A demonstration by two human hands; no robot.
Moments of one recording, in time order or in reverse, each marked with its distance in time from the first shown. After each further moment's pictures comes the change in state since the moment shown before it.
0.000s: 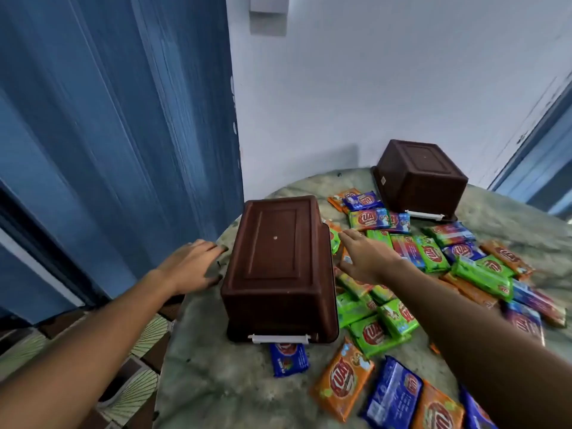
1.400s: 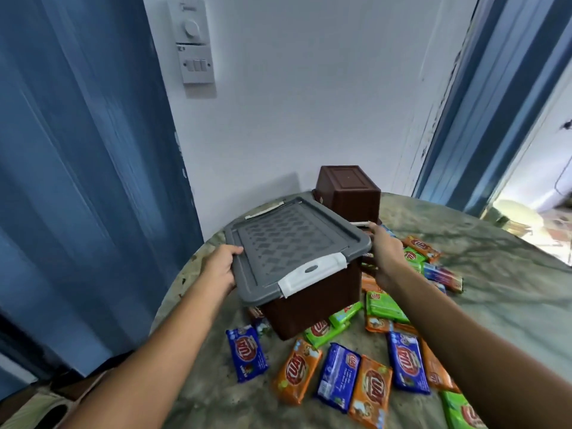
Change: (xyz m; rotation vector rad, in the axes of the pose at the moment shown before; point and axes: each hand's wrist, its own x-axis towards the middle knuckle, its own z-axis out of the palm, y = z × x) left_hand 0.033 0.195 -0.114 -1.981 0.106 -0.836; right_hand -0.137 0.034 -0.062 1.762 0.650 0.775
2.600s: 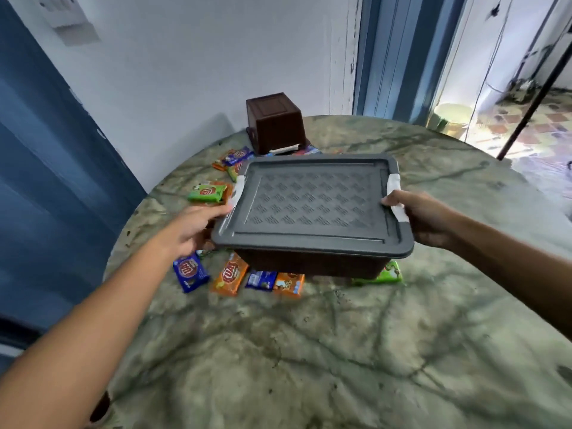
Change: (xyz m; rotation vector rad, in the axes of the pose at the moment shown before) left_hand -0.103 -0.102 0.046 0.730 -0.321 0.019; right_hand -0.080 0.038 -0.274 -0.087 -0.224 0.128
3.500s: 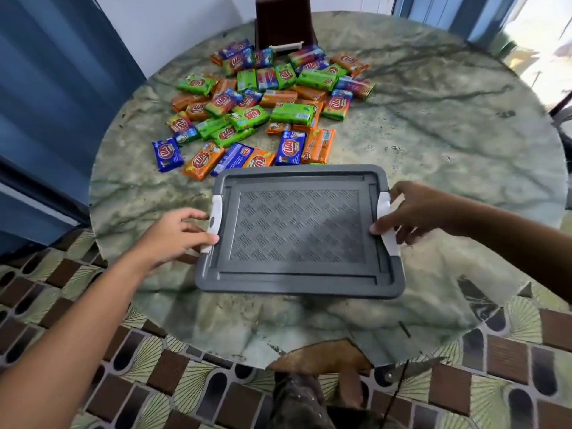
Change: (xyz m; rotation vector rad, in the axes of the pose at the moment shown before) left_hand -0.177 -0.146 0.136 0.254 0.234 -0.124; right_hand -0.088 0.076 -0.115 -0.830 -0.298 0.196
